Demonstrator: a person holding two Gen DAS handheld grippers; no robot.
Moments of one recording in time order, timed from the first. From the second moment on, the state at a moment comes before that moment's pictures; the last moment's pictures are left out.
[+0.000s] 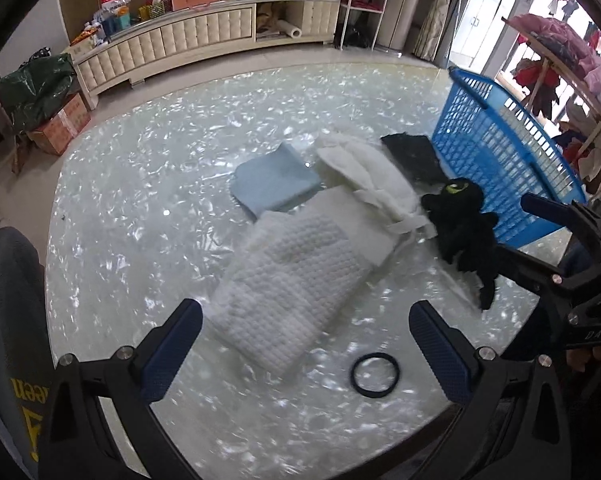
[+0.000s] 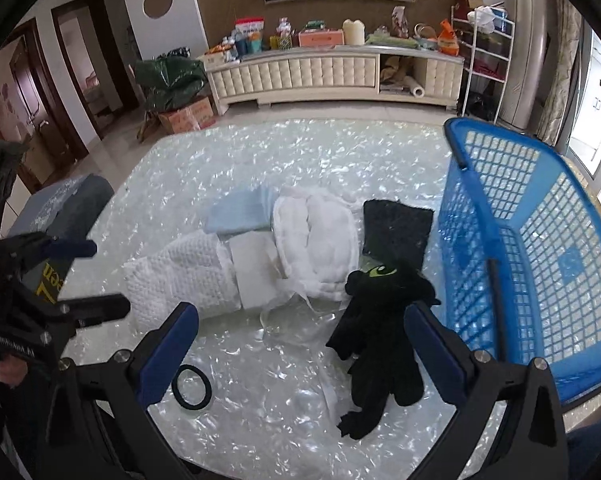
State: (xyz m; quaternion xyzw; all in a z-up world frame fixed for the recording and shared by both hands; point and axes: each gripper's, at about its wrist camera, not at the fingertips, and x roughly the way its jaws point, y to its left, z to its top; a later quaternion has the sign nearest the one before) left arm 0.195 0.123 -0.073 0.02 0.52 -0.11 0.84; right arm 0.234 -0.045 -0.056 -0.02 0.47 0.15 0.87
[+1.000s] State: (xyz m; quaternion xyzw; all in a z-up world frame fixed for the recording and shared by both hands) left arm 0.262 0.095 -0.157 0.16 0.57 -0.22 0.78; right arm 0.278 -0.051 -0.125 -0.08 0.56 0.04 0.82
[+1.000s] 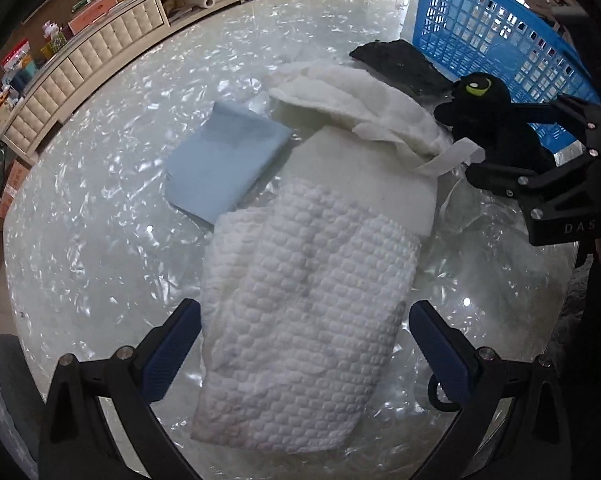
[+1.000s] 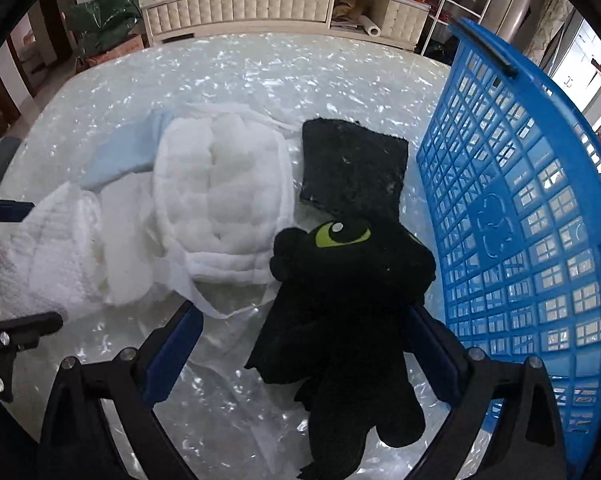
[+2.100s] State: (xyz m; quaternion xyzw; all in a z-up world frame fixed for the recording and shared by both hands) left arm 0.267 0.113 -0.176 0.13 0.57 -0.22 0.78; right arm 0.244 -0.094 -0.141 -0.14 0.58 0.03 0.80
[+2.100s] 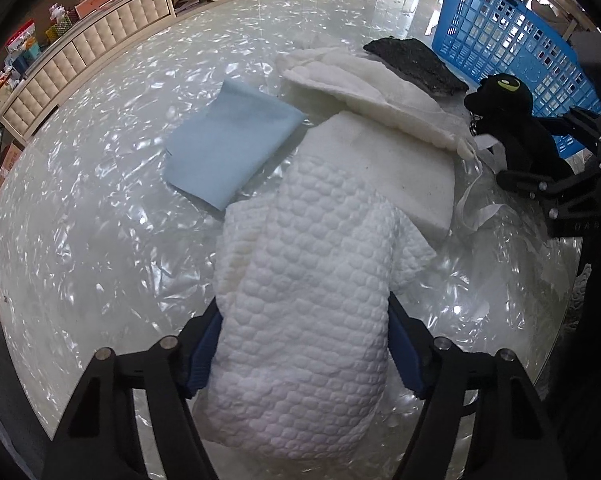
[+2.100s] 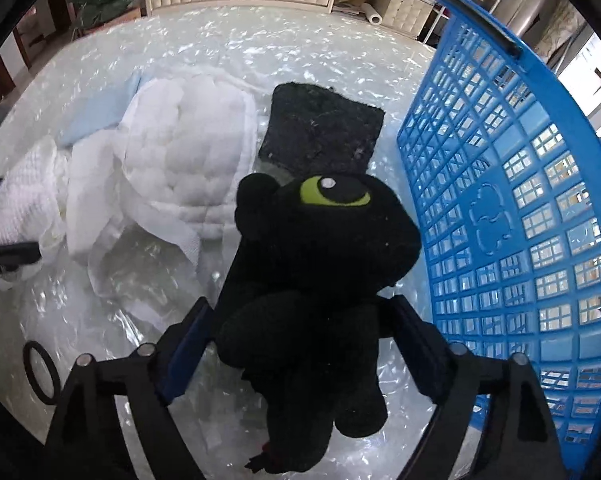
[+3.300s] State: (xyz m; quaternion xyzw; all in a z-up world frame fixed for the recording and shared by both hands) left arm 0.240 0.110 -0.135 0.11 0.58 -0.21 0.78; right arm 0.207 -0.156 -0.095 -0.04 0.58 0.07 0.81
